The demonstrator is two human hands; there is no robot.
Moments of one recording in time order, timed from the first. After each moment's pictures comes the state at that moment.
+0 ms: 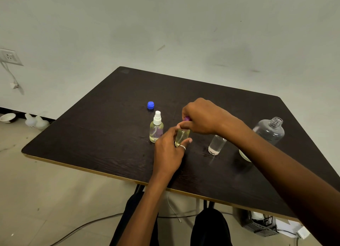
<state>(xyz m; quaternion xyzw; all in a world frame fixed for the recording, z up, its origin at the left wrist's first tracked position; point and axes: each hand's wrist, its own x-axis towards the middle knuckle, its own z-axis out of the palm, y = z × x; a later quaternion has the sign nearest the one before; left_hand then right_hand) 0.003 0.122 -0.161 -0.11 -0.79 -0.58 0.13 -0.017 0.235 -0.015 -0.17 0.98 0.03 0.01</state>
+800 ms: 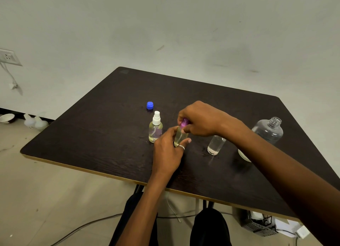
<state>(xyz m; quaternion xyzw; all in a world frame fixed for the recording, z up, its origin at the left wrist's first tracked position) 0.003 0.122 -0.158 -0.12 -0.79 -0.59 0.11 -0.018 0.238 -0.019 -0.21 0.98 0.01 0.03</state>
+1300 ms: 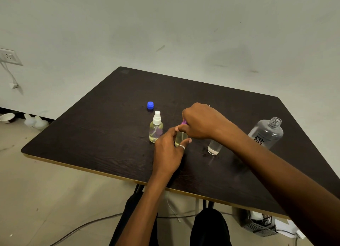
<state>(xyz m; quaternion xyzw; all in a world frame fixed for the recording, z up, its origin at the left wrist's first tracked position) 0.004 0.122 -0.158 -0.12 -0.79 -0.59 0.11 -0.015 0.231 -0.030 -0.15 0.99 0.07 -0.02</state>
